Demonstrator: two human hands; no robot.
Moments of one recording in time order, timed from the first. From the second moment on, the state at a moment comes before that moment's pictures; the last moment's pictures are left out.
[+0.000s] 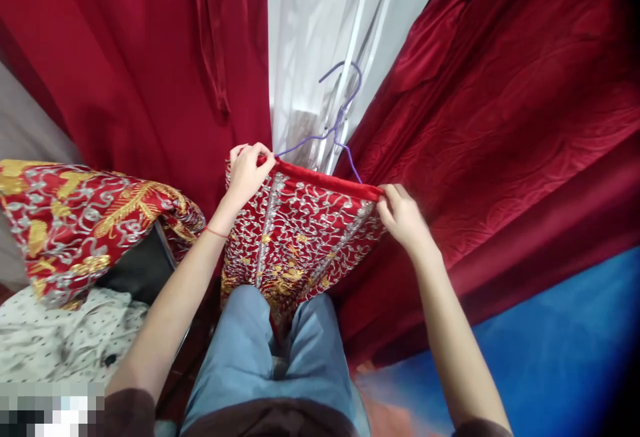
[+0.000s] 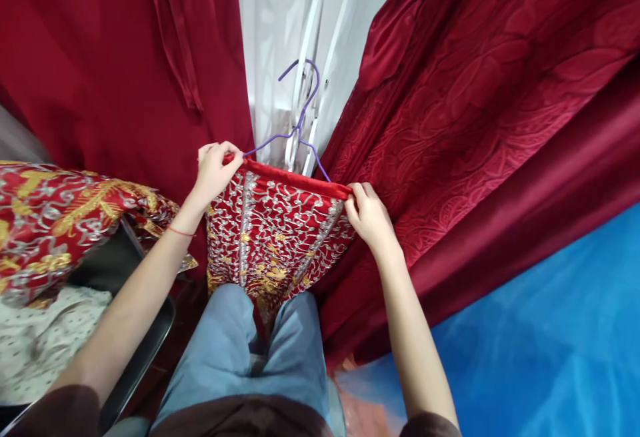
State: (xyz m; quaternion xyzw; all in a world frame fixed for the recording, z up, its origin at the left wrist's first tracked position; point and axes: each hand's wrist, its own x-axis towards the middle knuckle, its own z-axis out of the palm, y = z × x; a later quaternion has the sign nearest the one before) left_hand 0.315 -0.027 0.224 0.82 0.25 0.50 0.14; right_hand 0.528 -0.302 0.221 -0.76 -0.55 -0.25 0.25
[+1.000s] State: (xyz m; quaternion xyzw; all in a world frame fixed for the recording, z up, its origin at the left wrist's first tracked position) left_hand 0.322 -0.040 0.226 0.78 0.32 0.50 0.19; right_hand 0.515 -0.267 0.225 -0.75 -0.48 -0.38 0.24
